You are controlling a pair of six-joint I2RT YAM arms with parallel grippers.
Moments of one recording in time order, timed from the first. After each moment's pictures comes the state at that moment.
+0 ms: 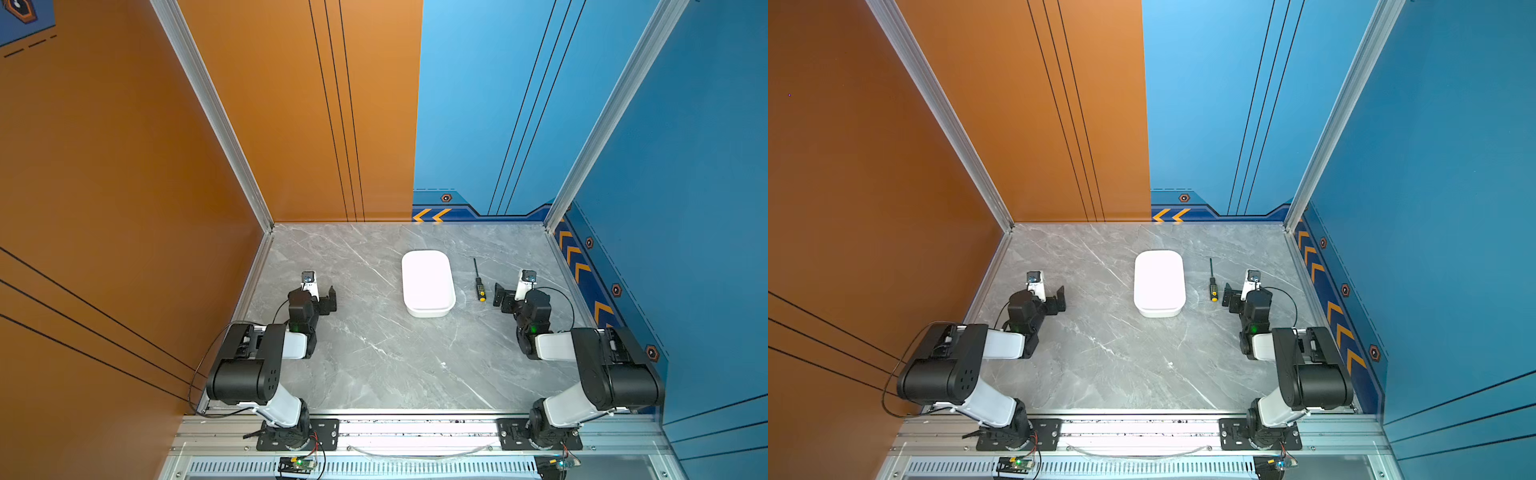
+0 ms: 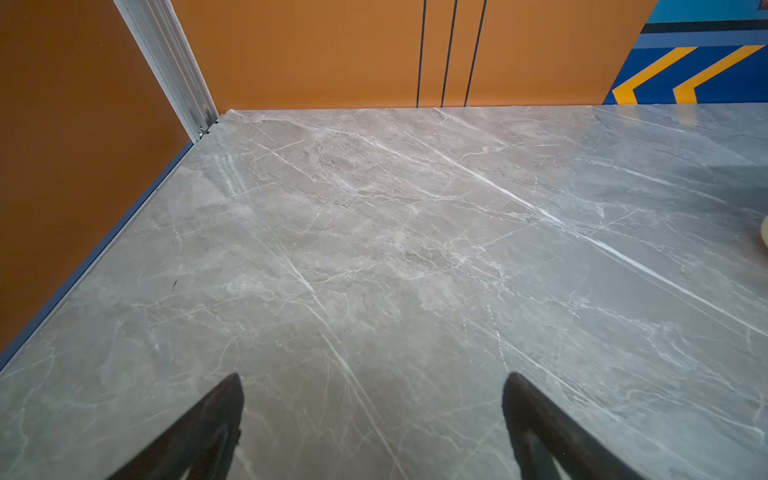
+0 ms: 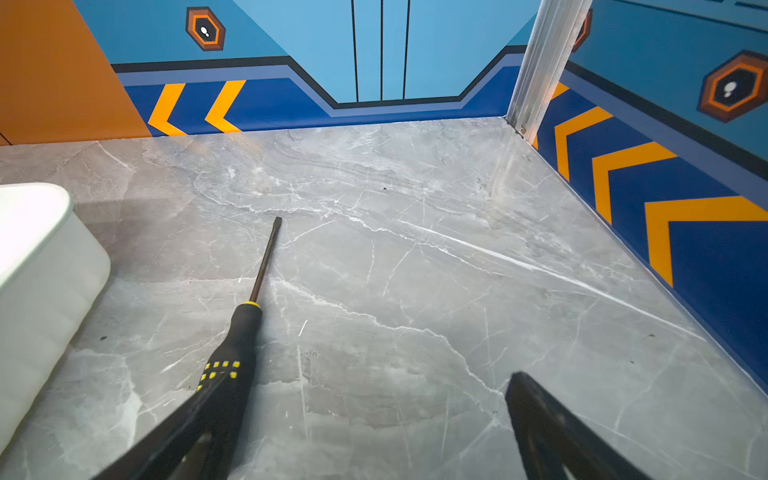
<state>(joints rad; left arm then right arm) -0.01 1.58 0.37 0.86 -0.07 0.00 0.01 1.54 0.36 0.85 0.12 0.05</state>
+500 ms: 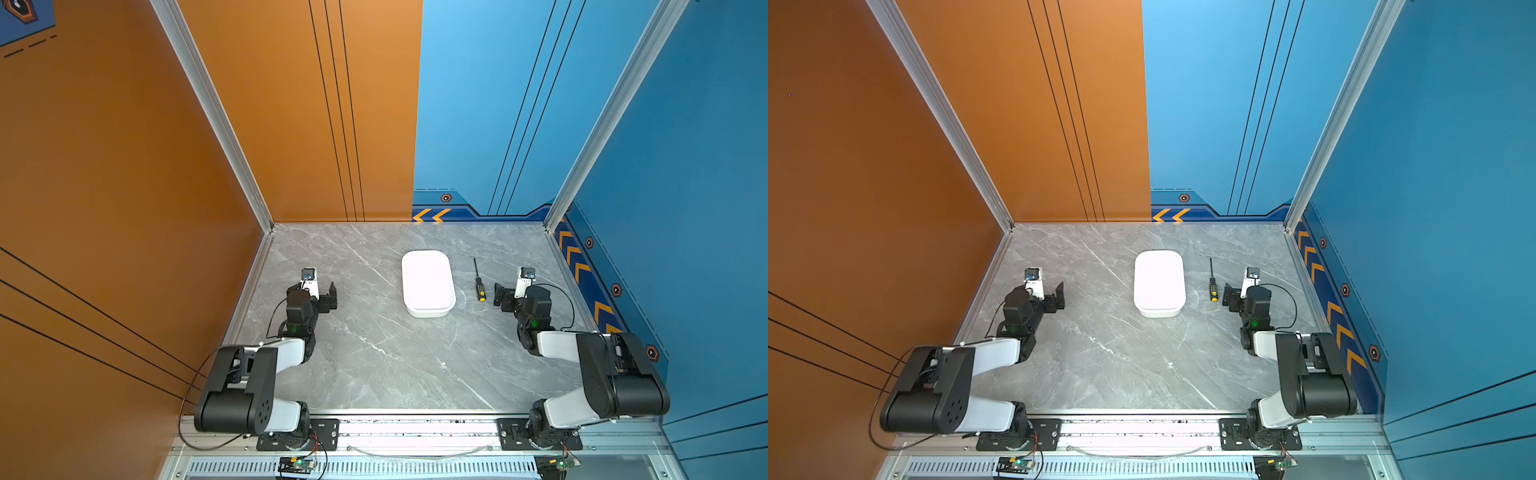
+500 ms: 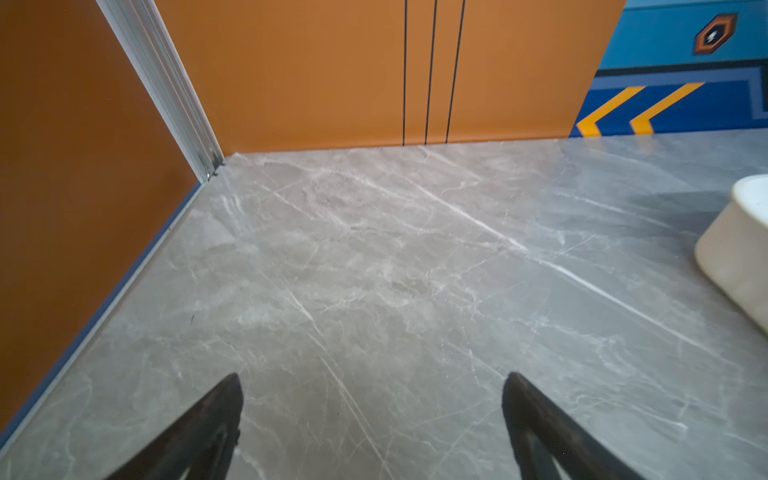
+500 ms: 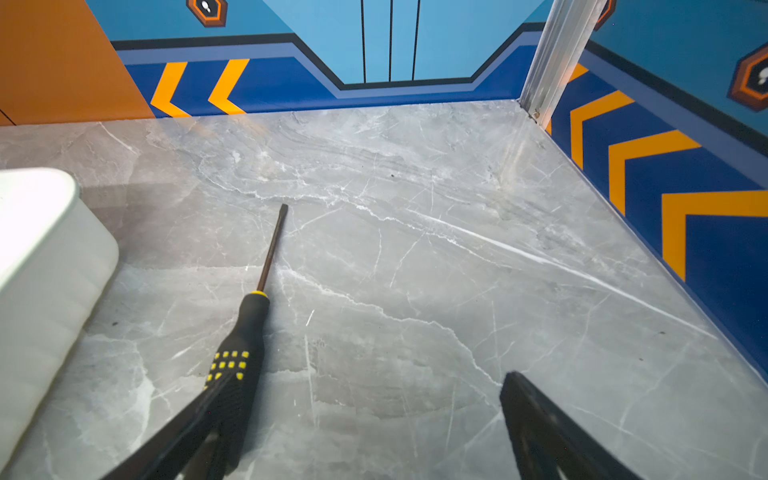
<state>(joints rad) -0.05 1.34 0.37 0.71 -0.08 0.03 0.02 1.45 0.45 0.60 0.09 0.05</state>
